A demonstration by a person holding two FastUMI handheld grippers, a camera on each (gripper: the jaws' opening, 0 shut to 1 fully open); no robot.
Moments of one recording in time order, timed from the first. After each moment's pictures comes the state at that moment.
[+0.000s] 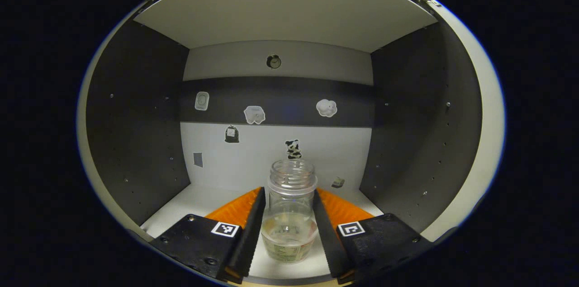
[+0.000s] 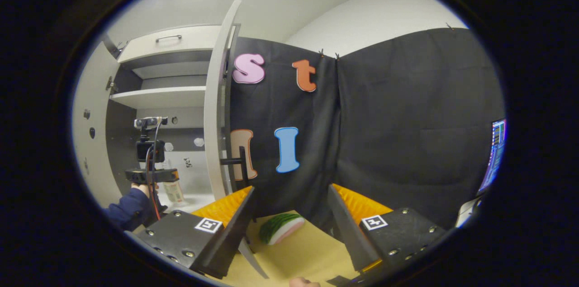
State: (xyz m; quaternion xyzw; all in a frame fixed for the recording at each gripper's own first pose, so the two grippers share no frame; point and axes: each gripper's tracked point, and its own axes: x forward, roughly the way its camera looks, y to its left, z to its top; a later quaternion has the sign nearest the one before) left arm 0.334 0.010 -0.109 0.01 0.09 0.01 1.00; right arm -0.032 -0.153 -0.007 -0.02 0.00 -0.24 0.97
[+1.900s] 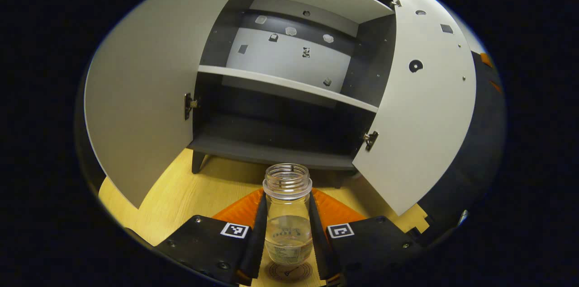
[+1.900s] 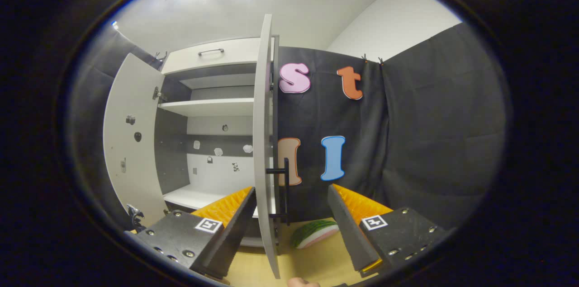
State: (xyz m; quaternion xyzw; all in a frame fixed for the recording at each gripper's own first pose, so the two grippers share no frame) left arm -0.003 0.040 -0.343 -0.10 0.23 -0.05 0.97; right arm -0.030 -0.118 0.011 -0.02 -0.02 -0.07 1.00
